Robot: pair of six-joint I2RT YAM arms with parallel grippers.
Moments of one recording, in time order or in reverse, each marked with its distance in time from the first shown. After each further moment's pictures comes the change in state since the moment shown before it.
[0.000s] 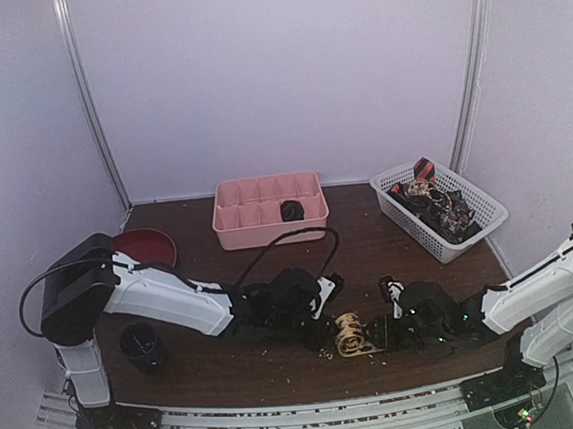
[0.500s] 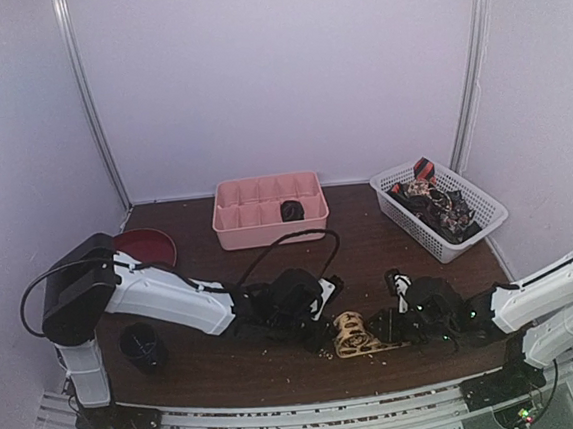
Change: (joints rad) left arm -0.002 0.006 0.017 -0.053 -0.022 -0.004; right arm 0.000 -0.104 -0.004 -0.063 0.059 0.000
